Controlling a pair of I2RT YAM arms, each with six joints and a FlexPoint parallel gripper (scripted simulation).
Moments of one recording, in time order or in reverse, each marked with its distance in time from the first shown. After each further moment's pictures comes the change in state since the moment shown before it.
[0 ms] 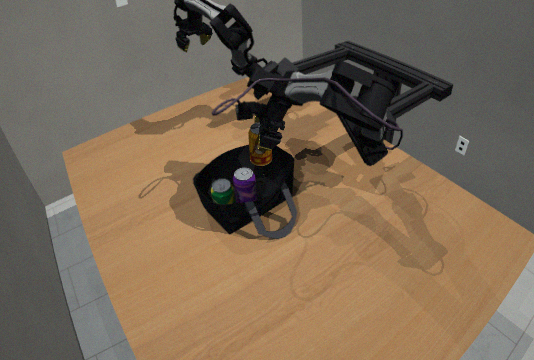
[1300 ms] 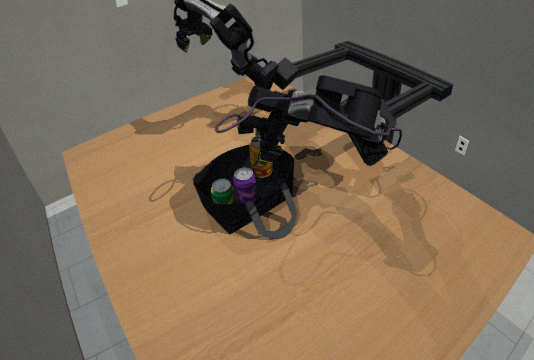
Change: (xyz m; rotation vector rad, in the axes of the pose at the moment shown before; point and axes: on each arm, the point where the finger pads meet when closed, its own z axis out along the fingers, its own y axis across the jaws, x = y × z) left arm 0.021 0.000 0.042 0.001 0.000 0.000; right arm 0.000 0.000 0.000 0.000 0.000 0.000
